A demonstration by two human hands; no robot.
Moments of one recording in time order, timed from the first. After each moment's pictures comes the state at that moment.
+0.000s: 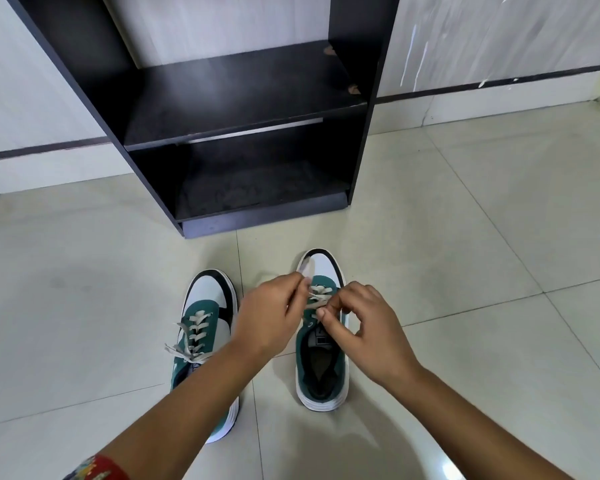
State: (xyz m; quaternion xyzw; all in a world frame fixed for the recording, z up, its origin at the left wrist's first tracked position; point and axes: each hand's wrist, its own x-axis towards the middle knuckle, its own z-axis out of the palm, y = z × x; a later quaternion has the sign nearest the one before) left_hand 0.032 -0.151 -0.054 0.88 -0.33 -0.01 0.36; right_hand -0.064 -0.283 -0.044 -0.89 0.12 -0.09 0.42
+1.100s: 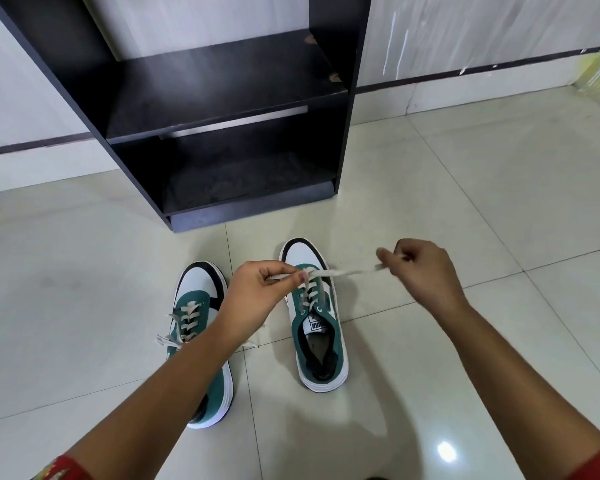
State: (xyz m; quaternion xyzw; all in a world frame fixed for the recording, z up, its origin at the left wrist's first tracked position) left_hand 0.031 -0.149 -0.027 0.78 -0.16 -0.24 0.55; right_hand -0.065 -0.364 -0.021 -0.85 0.35 -0.04 0.39
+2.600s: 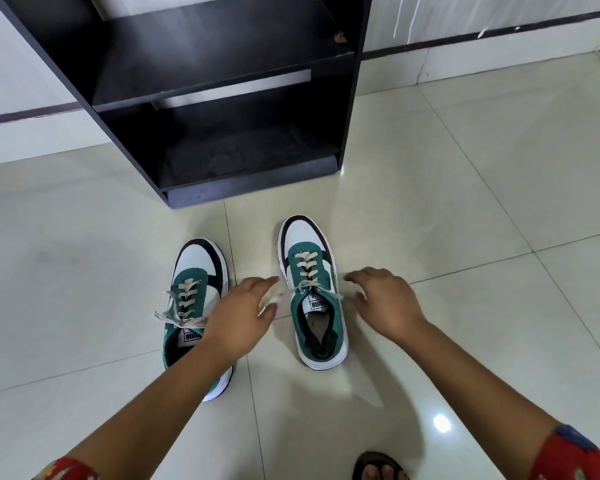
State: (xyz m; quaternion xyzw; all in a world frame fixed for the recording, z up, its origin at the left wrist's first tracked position) left_hand 0.015 -0.109 -0.095 0.92 -0.26 -0.23 0.18; right_hand -0.078 -0.328 -0.097 -0.97 0.16 0.12 0.17
